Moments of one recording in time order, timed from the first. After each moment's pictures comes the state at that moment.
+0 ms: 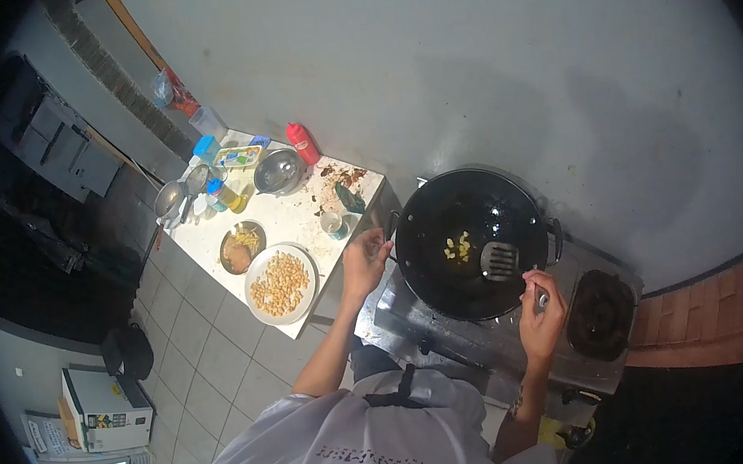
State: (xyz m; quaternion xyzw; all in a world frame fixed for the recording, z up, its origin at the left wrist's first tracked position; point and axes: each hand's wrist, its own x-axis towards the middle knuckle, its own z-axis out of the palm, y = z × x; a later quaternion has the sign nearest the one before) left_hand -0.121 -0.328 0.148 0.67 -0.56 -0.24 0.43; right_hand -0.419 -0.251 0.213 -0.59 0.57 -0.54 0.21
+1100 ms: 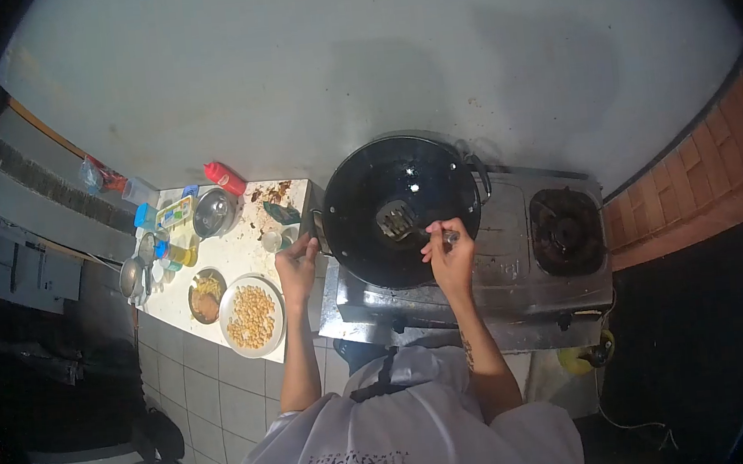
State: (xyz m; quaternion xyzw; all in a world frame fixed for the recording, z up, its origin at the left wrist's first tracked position) left_hand -0.119 -0.325 0.170 0.64 -0.56 -0.32 0.42; right_hand -0.374 -0.271 0.150 -0.39 0.53 -0.68 0.34
